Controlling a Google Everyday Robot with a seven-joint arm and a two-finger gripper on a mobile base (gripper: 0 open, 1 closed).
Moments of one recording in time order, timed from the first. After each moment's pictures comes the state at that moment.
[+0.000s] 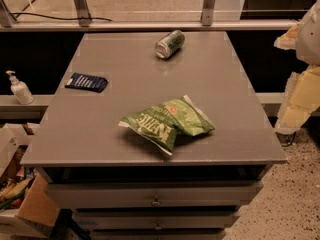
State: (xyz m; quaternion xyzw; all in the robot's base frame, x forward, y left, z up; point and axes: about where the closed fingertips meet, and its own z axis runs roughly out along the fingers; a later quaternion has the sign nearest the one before) arm 0.438 -0.217 0.976 -0.60 0.78 -0.03 0.16
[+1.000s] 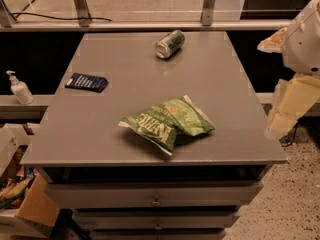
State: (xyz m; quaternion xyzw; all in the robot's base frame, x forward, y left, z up) arm 0.438 -0.195 0.969 -0.64 0.75 -0.02 0.18
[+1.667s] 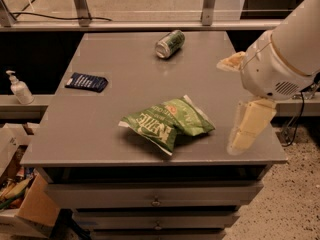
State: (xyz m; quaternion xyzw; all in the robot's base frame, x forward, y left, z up) arm 0.436 -0.134 0.929 -0.68 0.70 0.04 0.22
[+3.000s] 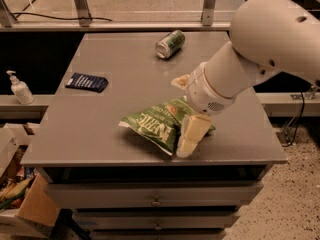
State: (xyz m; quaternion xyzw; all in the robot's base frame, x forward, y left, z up) arm 0.479 -0.046 0.851 -0.71 0.66 0.09 0.25
